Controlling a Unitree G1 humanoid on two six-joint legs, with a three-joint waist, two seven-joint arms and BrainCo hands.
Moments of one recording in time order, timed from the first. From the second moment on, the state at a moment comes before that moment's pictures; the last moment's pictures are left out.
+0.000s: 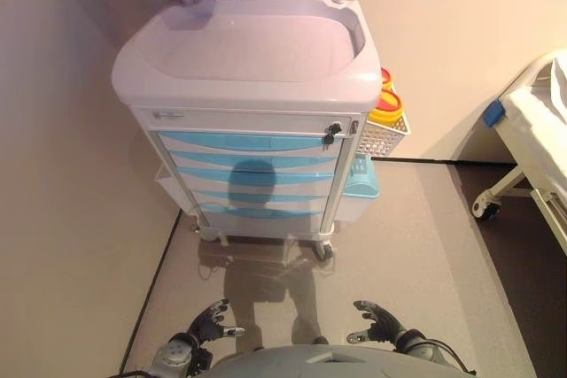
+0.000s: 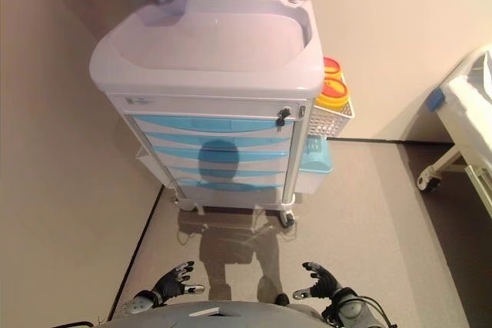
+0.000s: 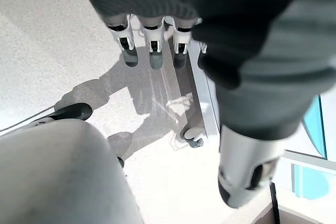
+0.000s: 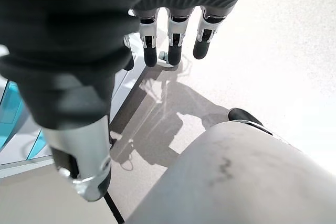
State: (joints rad) left arm 0.01 0.25 -0.27 1.24 -0.08 -0.35 -0.16; right arm 0.00 -0.26 0.28 1.25 -0.18 -0.40 0.10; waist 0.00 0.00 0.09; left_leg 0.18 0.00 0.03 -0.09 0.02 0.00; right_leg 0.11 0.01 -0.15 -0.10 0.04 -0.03
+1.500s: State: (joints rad) left arm -0.65 0.43 -0.02 0.99 -1.32 -0.26 -0.37; right arm -0.20 -0.30 0.32 1.09 0.10 -0.42 0.03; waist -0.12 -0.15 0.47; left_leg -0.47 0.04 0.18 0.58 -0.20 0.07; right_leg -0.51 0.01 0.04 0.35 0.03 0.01
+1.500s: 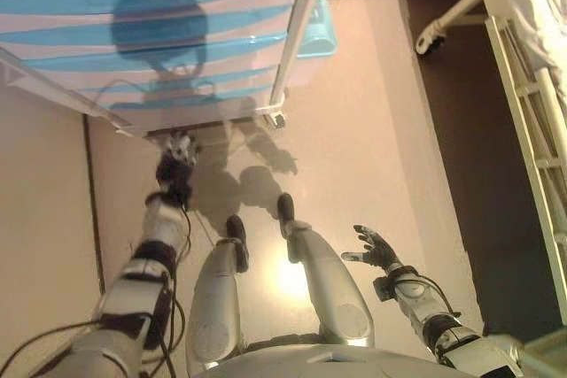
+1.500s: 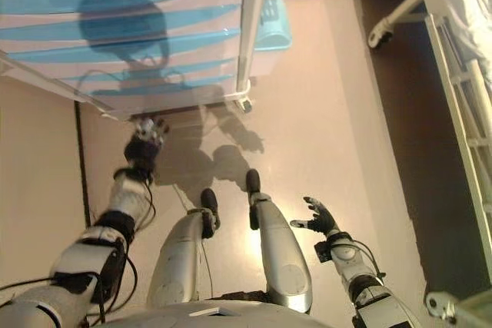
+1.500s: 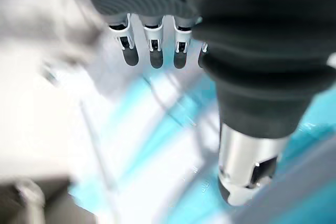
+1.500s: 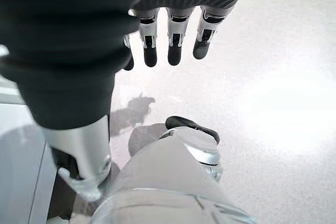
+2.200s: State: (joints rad) left arm -0.83 0.51 0.00 1.00 -1.93 -0.22 -0.61; right arm -0.10 -0.30 0.41 1.03 0.14 -0.48 0.00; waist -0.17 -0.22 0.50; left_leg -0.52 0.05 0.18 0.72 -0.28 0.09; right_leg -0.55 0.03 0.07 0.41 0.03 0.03
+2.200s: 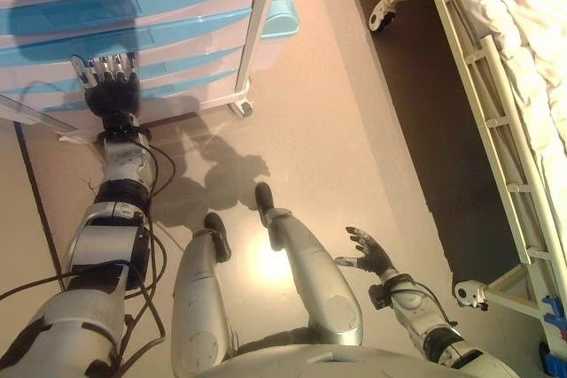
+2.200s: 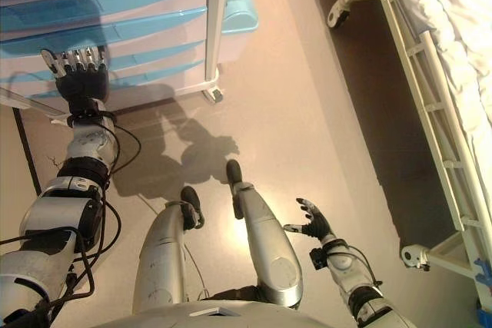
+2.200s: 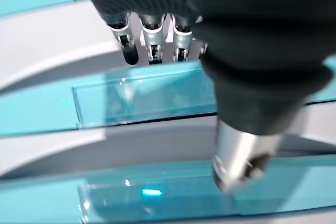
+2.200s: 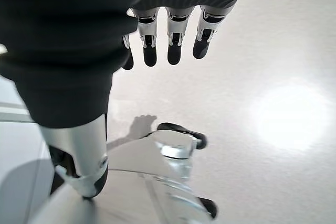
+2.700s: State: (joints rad) left arm -0.23 0.29 -0.01 0.64 -1.55 0.00 -0.68; right arm -0.09 -0.32 0.38 0.94 0.02 -0.35 0.00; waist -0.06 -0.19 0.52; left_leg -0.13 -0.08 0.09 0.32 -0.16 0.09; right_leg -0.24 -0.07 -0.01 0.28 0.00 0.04
